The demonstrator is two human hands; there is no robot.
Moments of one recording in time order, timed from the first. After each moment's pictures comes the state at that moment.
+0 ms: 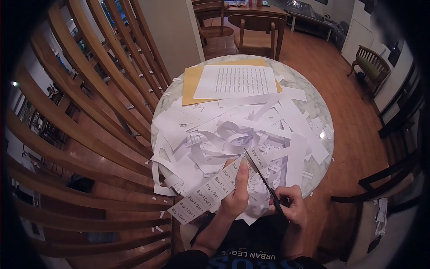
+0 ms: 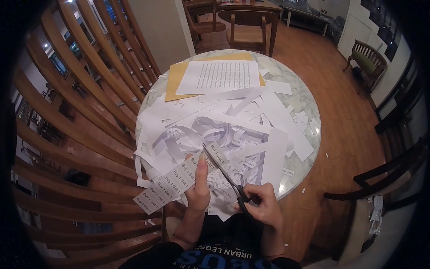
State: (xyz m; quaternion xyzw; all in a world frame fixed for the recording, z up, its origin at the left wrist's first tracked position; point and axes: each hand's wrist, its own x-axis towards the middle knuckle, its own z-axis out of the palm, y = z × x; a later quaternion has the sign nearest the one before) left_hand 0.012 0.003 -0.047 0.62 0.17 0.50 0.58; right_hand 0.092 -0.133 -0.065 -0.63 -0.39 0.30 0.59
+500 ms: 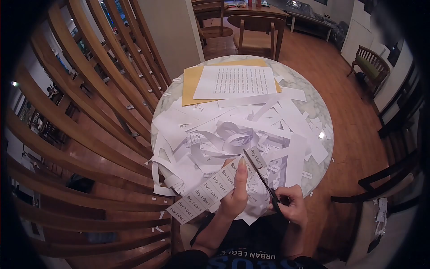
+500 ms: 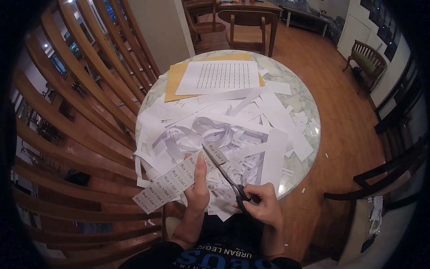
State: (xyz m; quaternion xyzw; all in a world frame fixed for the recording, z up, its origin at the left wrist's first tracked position) left_hand 0.012 0.003 -0.048 0.61 0.18 0.51 0.58; right_hand 0.091 -0.132 -0.063 -0.66 -0.38 0.28 0.59
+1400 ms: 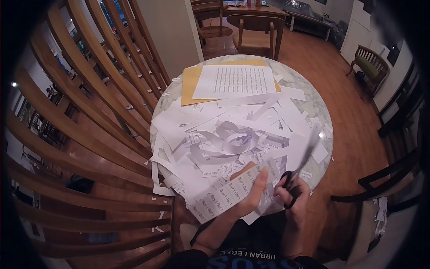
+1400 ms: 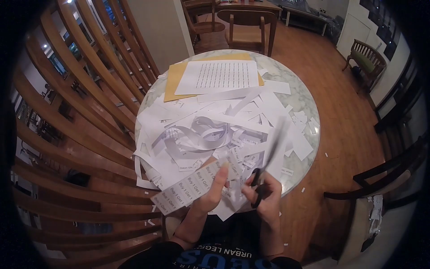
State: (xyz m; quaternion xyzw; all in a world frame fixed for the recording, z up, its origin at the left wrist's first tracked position) left_hand 0.006 0.002 -0.047 0.69 0.14 0.29 0.64; right_hand 0.080 -0.122 -0.065 -0.56 -0.24 0.24 0.76
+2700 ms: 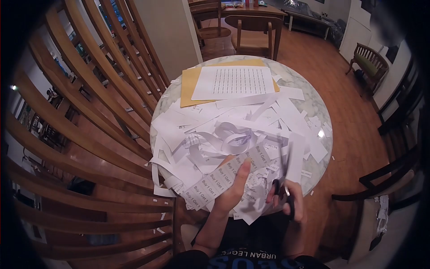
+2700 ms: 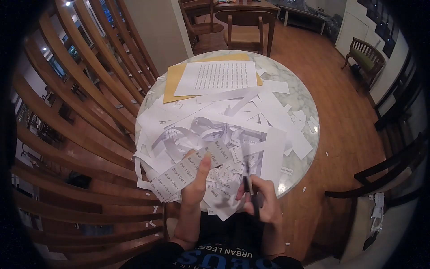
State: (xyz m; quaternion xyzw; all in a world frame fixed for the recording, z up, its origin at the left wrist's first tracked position) left_hand 0.009 0.019 -0.046 0.67 0.15 0.41 0.60; right_hand 0.093 -0.132 -0.077 -0.55 -0.36 0.30 0.69
